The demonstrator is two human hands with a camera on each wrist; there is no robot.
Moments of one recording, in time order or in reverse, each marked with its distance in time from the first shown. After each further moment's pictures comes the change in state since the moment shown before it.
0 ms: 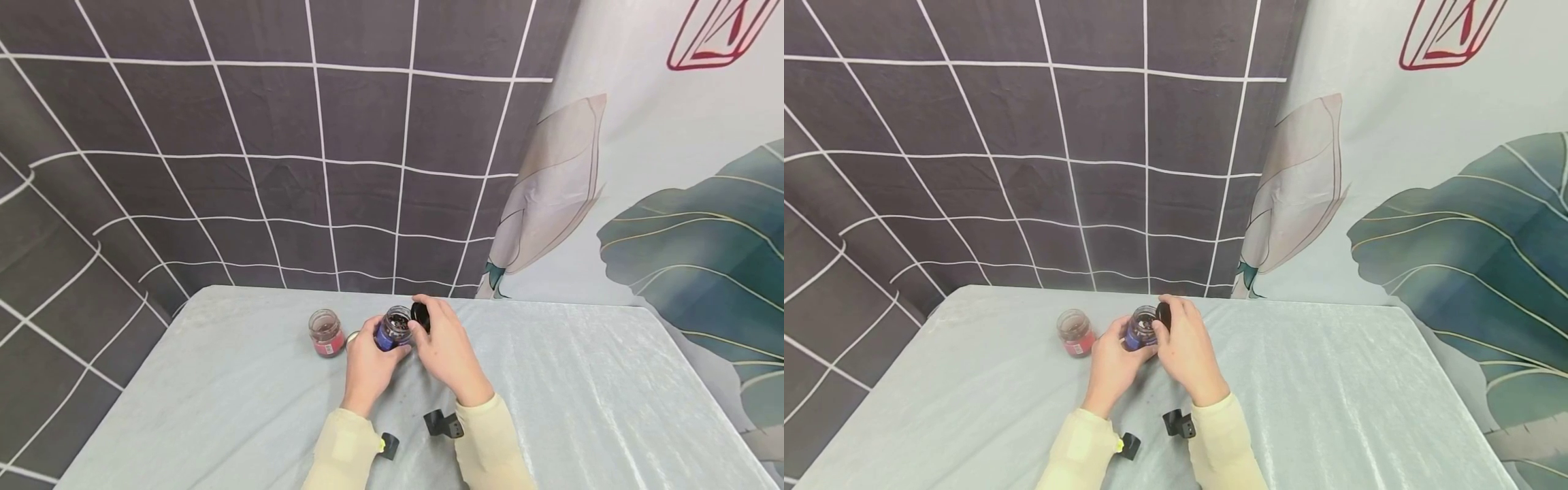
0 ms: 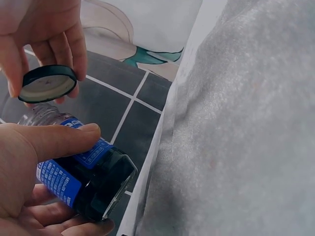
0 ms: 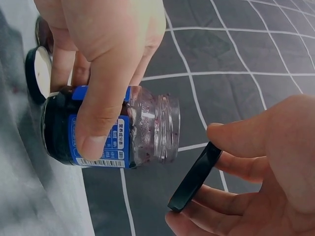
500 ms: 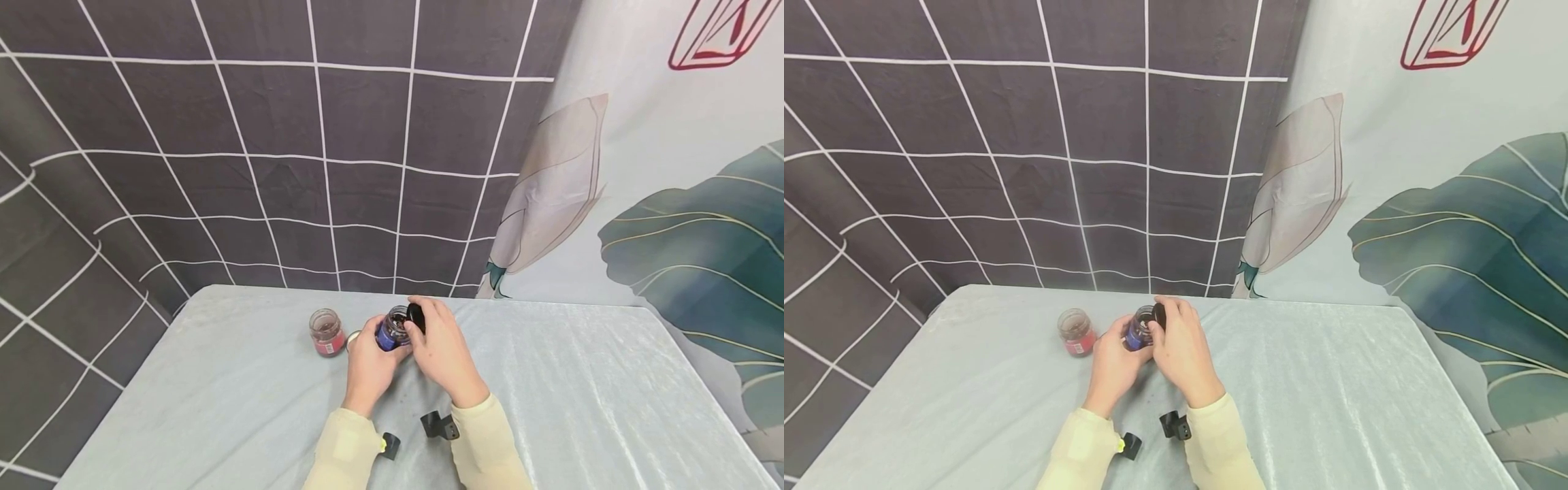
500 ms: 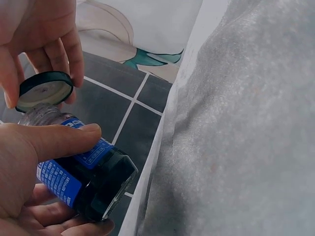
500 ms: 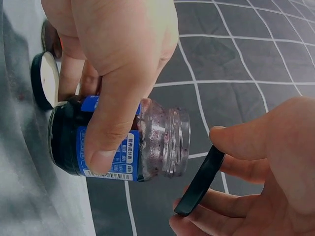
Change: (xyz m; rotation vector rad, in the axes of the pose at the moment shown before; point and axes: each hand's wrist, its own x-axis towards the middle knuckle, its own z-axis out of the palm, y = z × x) left_hand 0.000 0.000 0.000 0.007 -0.009 0.011; right_hand -0.001 -0.005 0.006 -0.025 0.019 -0.029
